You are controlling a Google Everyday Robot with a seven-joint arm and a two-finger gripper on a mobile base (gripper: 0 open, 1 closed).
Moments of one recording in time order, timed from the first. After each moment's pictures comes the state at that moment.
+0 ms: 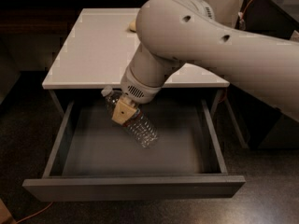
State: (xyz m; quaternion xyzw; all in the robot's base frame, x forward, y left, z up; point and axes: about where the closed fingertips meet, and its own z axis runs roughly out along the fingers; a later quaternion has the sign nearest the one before) arm 0.497 0.042 0.851 -0.54 0.81 0.12 0.20
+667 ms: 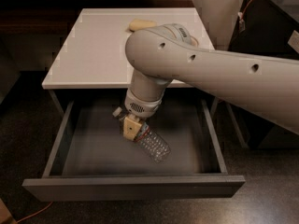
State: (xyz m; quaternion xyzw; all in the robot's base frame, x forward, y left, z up) arm 0.498 0.021 0.778 -0.53 0.84 0.08 0.10
